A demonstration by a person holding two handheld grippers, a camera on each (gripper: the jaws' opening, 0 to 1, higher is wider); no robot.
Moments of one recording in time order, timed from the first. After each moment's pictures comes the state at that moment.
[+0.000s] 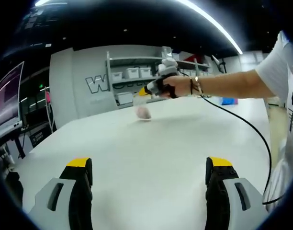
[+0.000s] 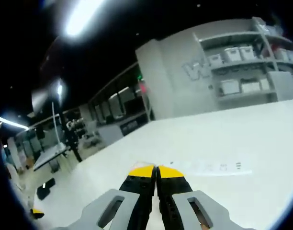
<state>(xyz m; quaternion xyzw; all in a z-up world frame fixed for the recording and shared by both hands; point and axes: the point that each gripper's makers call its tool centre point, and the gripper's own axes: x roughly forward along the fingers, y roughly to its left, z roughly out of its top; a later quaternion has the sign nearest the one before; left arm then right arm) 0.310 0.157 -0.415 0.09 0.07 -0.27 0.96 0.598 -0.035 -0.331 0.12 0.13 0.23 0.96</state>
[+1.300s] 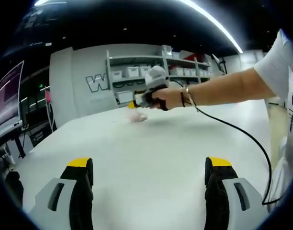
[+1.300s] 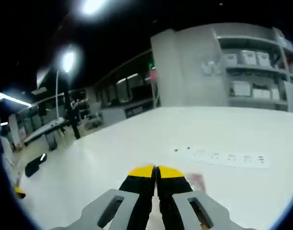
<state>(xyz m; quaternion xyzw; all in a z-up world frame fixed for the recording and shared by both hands) 0.311 0.158 -0.419 0.09 0.08 -0.27 0.95 0.583 0.032 -0.389 0.04 0.15 0.27 0.95</state>
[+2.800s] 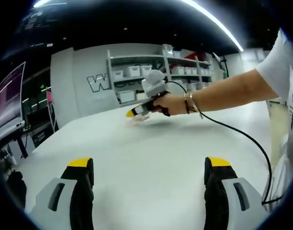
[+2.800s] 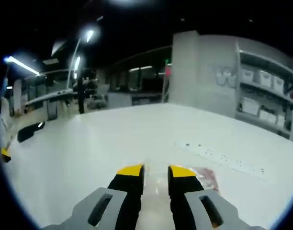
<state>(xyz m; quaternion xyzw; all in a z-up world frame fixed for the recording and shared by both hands) 0.303 0.168 -0.422 0.10 0.08 -0.27 0.96 0.578 0.051 -0.413 -0.08 0.14 0.29 0.95</state>
